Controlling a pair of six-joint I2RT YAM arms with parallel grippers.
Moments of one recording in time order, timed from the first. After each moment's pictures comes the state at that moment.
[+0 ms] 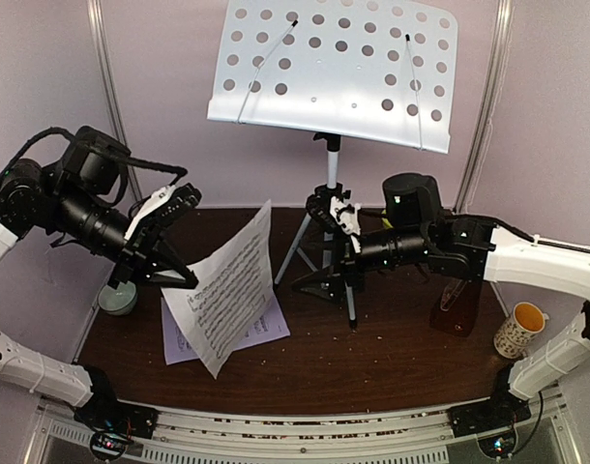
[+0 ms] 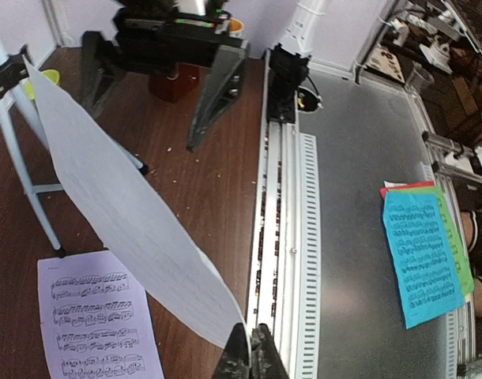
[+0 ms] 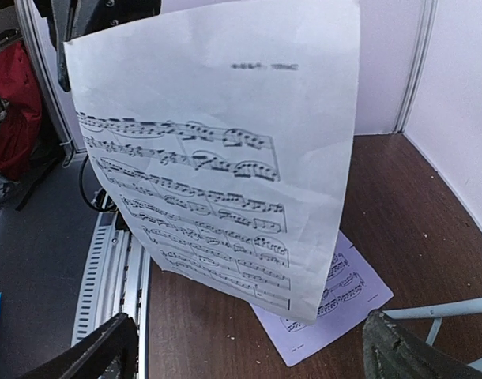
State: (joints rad) left arm -0.88 1.14 1.57 -1.23 0.56 0.29; right arm 0.95 1.37 1.17 -0.13 -0.45 -0.16
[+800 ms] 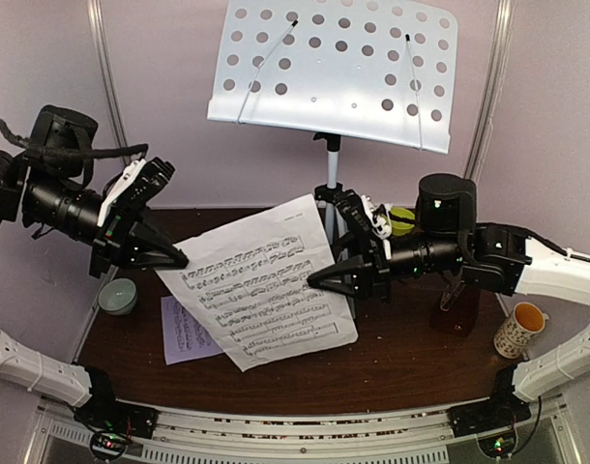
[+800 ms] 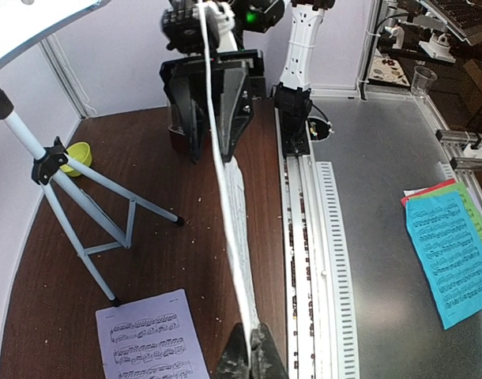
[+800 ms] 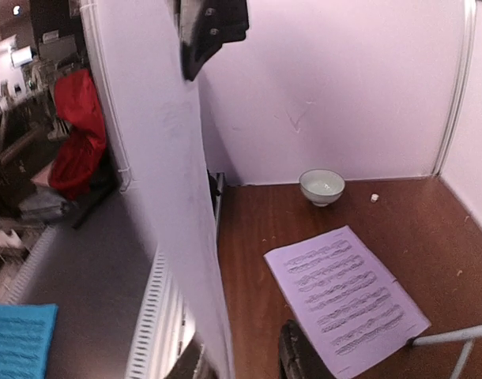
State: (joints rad) left arm -0.98 1.13 1.71 -1.20 0.47 0.38; right arm 1.02 1.21 1.10 -0.10 -0.55 -0.07
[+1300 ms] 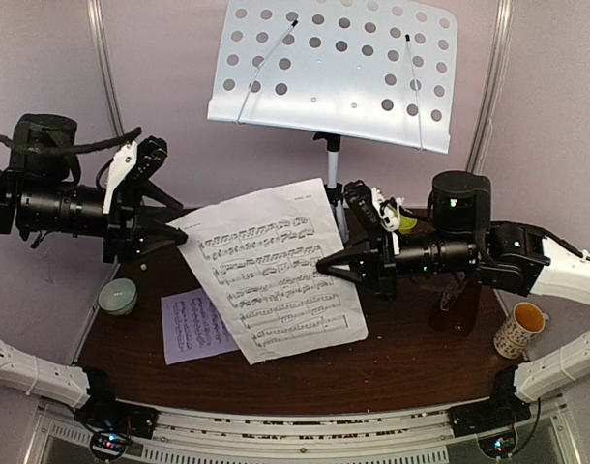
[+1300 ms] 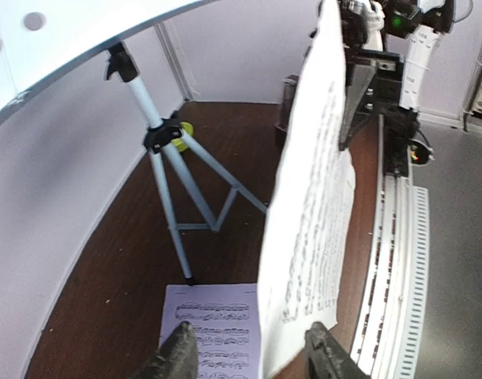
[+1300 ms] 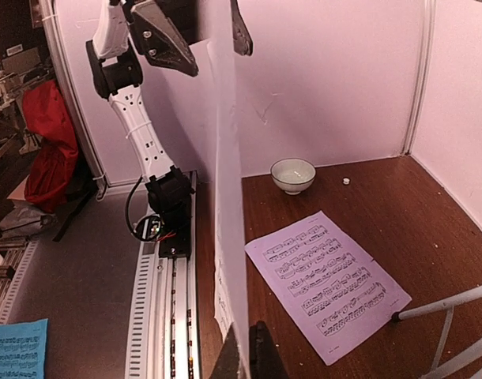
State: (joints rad) left arm -0.98 1.06 1.62 -1.05 0.15 0.30; right arm 1.06 1.16 1.13 -0.19 -0.39 -0.02
